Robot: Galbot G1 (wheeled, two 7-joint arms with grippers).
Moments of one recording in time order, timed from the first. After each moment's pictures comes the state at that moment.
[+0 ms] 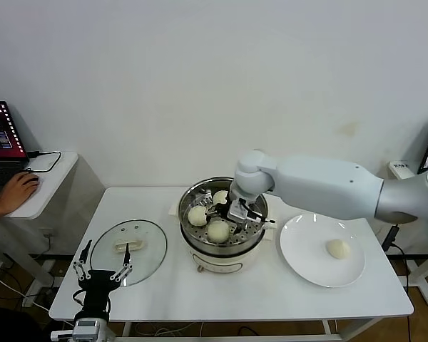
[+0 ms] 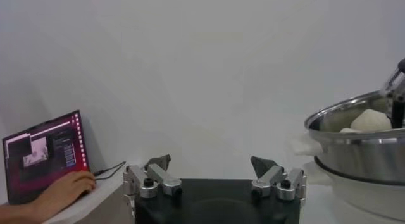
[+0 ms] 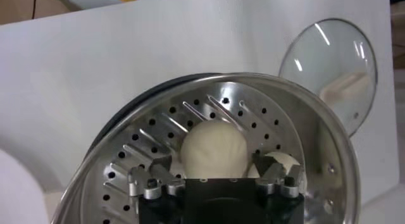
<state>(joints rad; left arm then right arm) 1.67 -1.33 -0.58 -2.13 0.12 -0.04 -0.21 0.50 1.09 -1.28 1.42 -0.12 0.30 -0.98</state>
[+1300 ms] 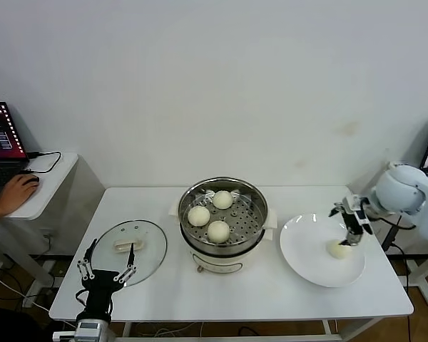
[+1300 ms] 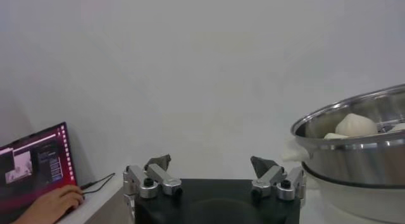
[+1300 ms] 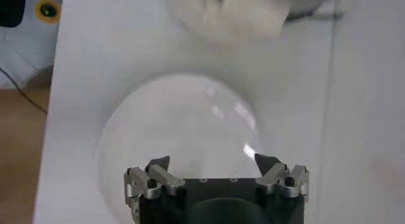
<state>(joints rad) 1.68 -1.29 -0.56 -2.15 0.13 -0.04 -0.20 0.08 0.40 -0.78 1.52 -0.08 -0.24 -1.09</state>
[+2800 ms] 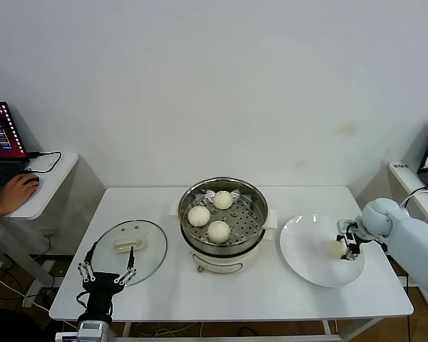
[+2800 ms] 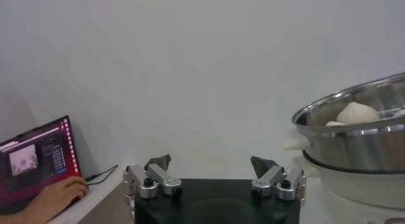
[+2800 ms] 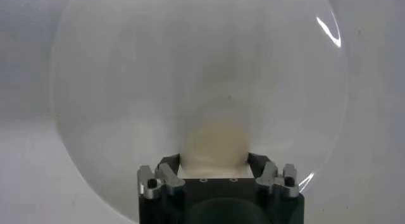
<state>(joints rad) 1.68 -1.31 -0.56 -2.13 0.15 -0.03 -0.20 -0.27 0.67 -0.47 1.11 -0.37 -0.14 -1.07</state>
